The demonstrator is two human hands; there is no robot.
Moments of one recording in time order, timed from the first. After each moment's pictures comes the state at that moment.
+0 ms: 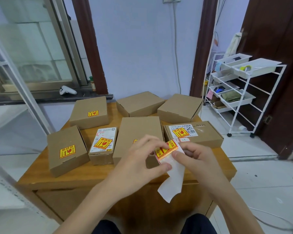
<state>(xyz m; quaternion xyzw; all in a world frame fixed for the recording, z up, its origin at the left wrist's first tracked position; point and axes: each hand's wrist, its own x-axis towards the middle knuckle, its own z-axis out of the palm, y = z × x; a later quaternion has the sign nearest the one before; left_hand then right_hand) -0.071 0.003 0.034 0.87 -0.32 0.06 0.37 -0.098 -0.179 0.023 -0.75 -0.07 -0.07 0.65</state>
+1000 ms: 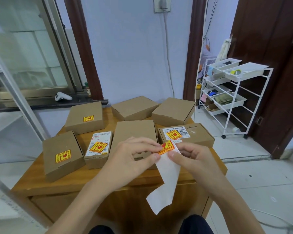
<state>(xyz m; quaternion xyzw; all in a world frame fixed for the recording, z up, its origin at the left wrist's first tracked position) -0.072 0.006 0.051 0.86 -0.31 0.06 0.41 -0.114 -0.189 0.034 -0.74 -0.10 -0.08 0.66</state>
